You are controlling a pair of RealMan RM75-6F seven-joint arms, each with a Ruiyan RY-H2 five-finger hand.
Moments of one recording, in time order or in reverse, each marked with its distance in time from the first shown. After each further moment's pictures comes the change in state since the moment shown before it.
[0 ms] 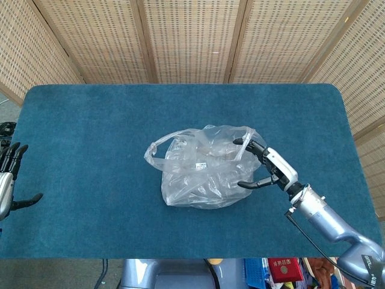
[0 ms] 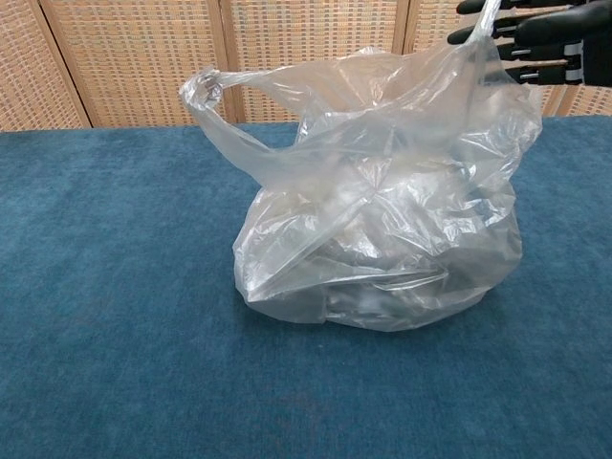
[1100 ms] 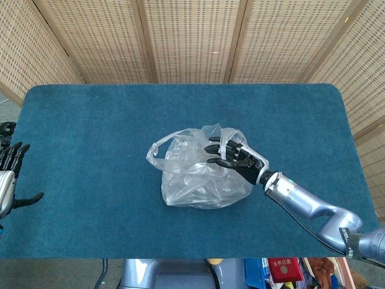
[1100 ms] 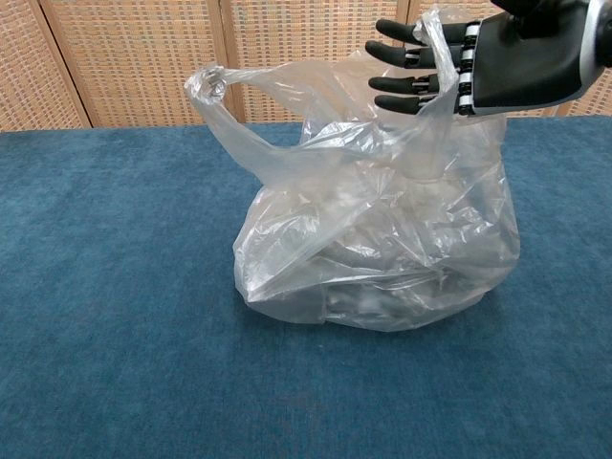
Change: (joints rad) left arm -0.019 0.002 -0.007 0.013 -0.033 -0.036 -0.014; right arm 0.199 -0.055 0.069 0.096 -0.044 -0.316 0.770
